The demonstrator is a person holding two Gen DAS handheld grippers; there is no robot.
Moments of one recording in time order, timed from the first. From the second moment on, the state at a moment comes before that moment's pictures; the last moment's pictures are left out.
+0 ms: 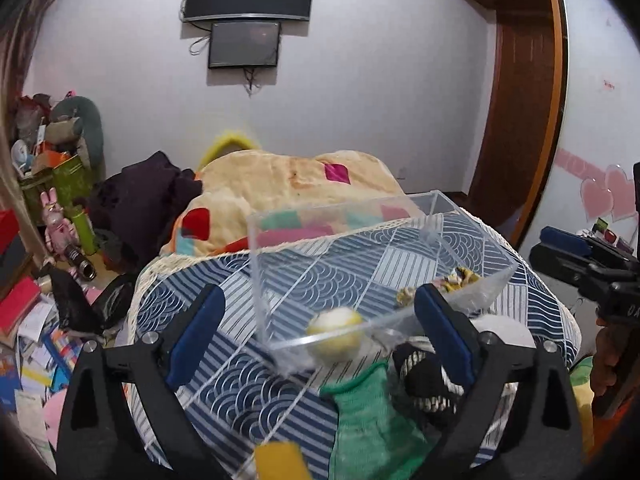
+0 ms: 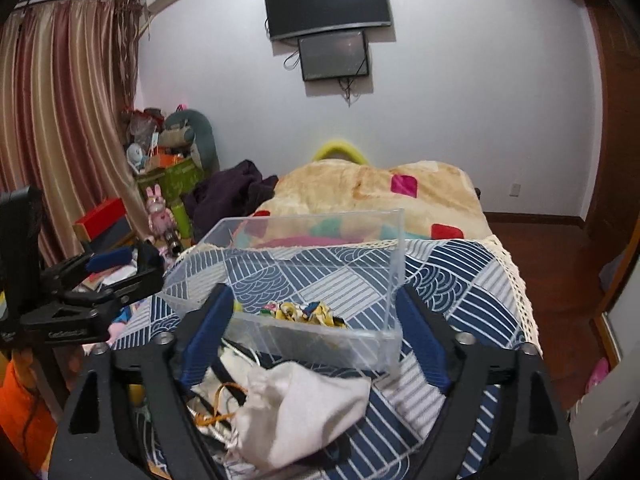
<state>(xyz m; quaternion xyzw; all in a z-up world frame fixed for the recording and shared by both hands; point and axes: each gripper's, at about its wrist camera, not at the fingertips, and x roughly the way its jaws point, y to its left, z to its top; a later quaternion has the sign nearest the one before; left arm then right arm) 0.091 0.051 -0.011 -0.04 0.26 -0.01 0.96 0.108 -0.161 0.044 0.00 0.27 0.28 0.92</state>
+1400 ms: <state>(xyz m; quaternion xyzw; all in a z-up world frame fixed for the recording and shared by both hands) 0.011 0.060 -0.082 -0.07 0.31 0.01 0.95 0.068 -0.175 -0.014 0.03 0.33 0.29 0.90</state>
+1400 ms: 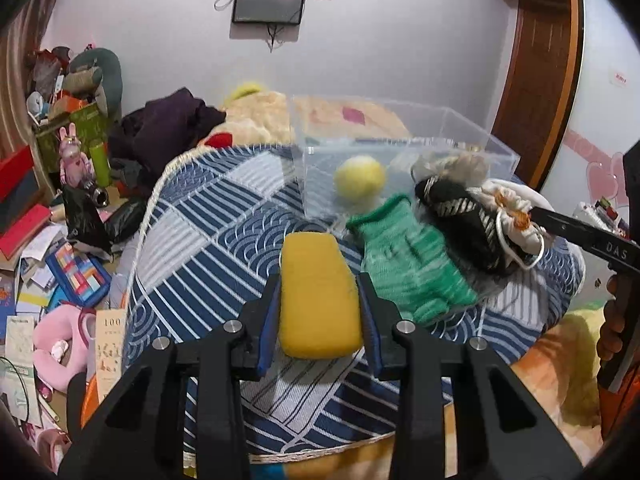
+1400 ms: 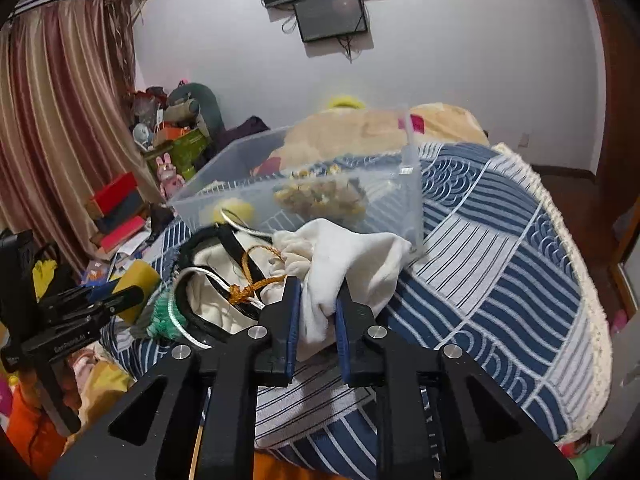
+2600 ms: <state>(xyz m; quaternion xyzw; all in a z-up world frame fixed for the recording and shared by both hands) 0.169 0.049 -0.013 -0.06 0.30 -0.03 0.95 0.142 -0.127 0.045 -0.01 0.27 0.29 0.92</state>
